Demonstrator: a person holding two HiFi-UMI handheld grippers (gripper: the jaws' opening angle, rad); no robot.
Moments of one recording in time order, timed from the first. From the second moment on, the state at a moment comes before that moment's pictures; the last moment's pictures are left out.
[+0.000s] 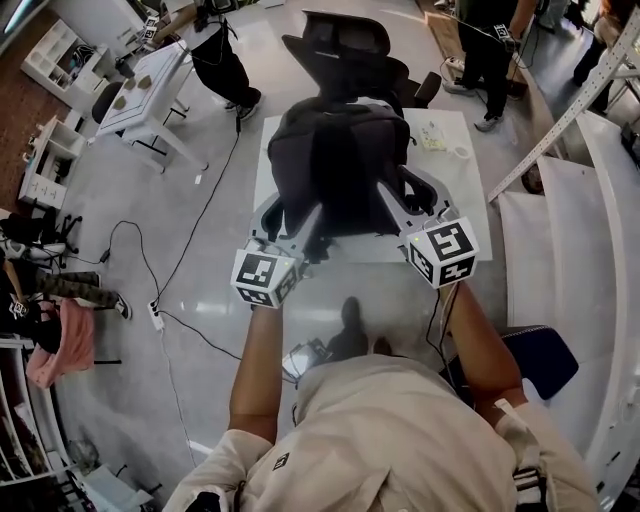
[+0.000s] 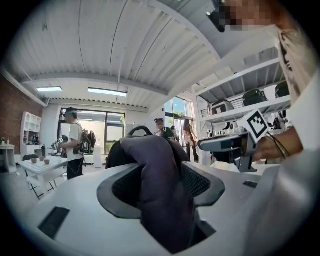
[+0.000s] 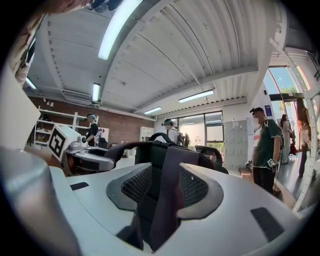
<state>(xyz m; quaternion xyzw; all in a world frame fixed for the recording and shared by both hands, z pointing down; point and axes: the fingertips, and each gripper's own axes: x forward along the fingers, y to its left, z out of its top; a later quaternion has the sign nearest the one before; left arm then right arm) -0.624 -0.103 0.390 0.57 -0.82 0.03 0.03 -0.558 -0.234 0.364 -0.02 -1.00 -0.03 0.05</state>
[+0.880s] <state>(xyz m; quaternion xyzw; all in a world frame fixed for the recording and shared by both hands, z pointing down) -0.546 0.020 0.317 0.49 -0.87 0.04 -0.05 -0.492 -0.138 0.343 -0.10 -0.99 -0.02 0.03</state>
